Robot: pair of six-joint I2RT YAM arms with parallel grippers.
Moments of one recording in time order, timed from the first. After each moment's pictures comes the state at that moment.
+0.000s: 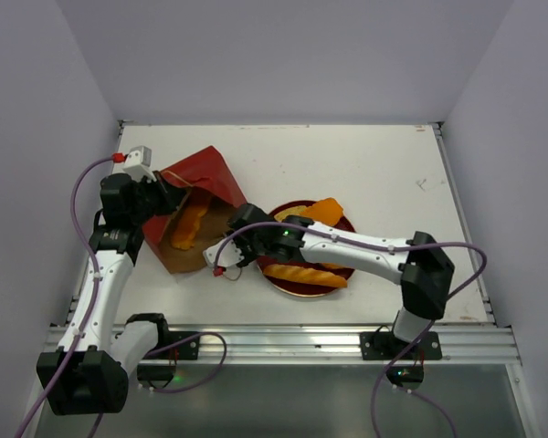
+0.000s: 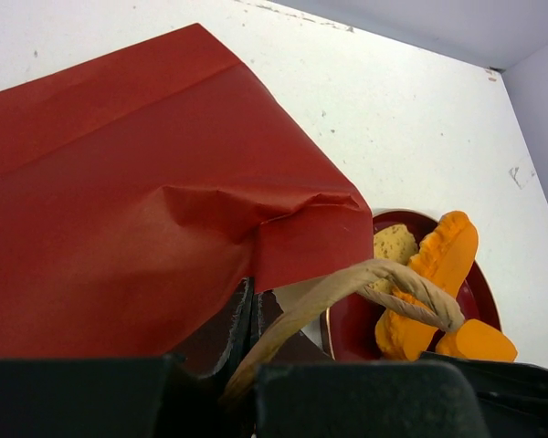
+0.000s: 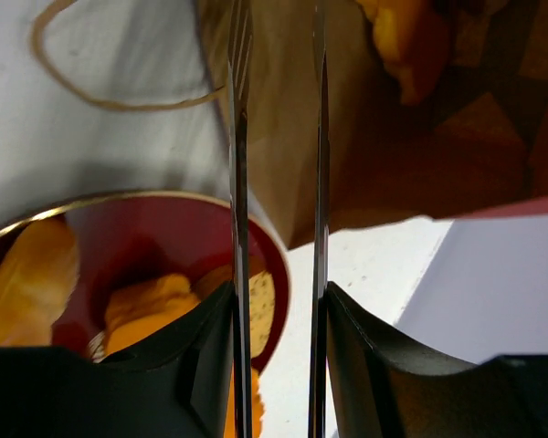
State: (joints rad) left arm 0.05 0.96 0.79 -0.22 0.37 -0.36; right arm 1.11 1.70 1.40 -0.58 0.15 -1.08
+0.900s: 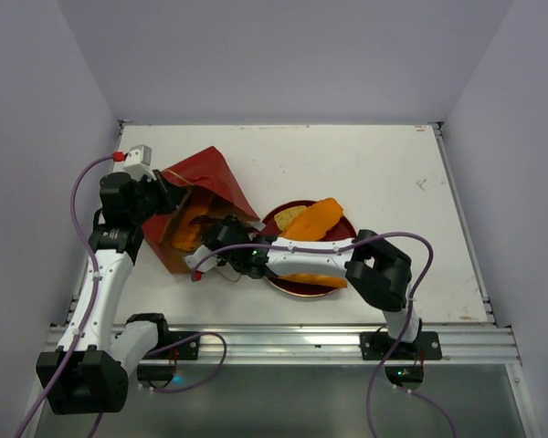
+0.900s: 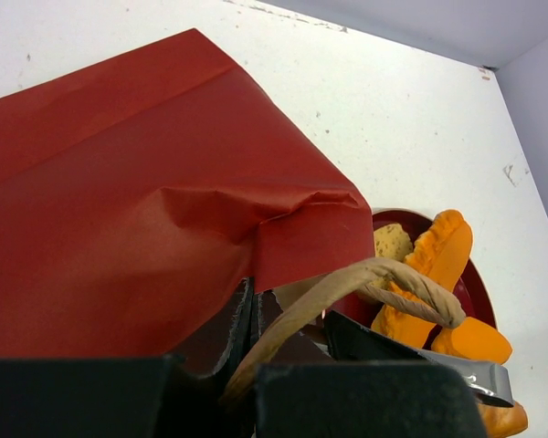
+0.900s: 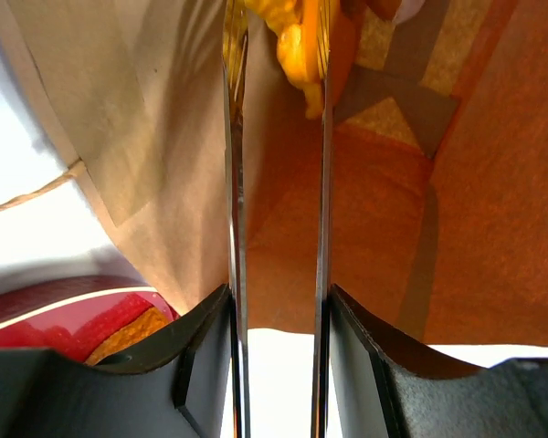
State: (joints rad) left arm 0.05 0.97 0.80 -0.22 0.39 -0.36; right arm 1.20 1.98 1.42 -0.16 0.52 -1.25
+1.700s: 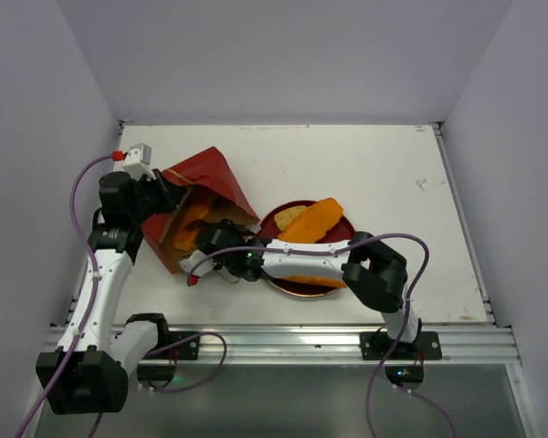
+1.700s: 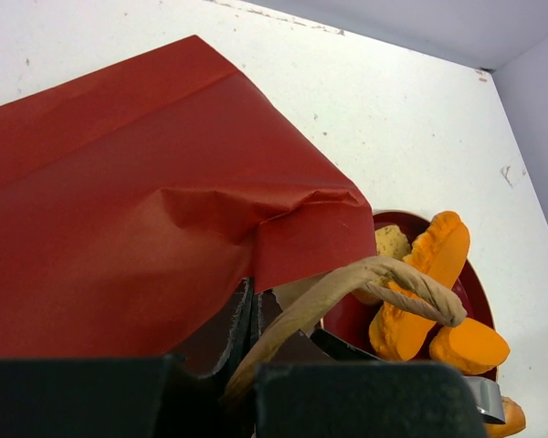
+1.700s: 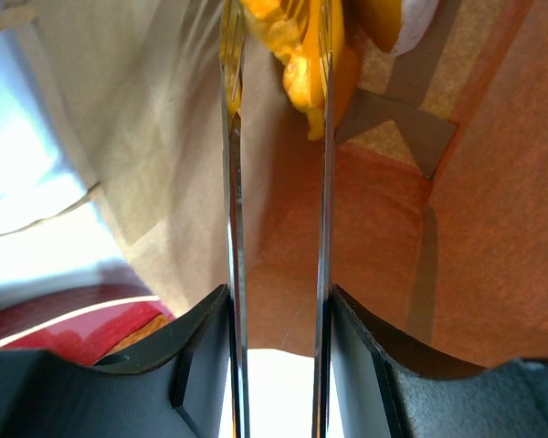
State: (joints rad) left arm 0.05 0.97 0.81 -0.22 0.39 -0.36; right arm 1.23 2.00 1.45 -0.21 0.51 -1.23
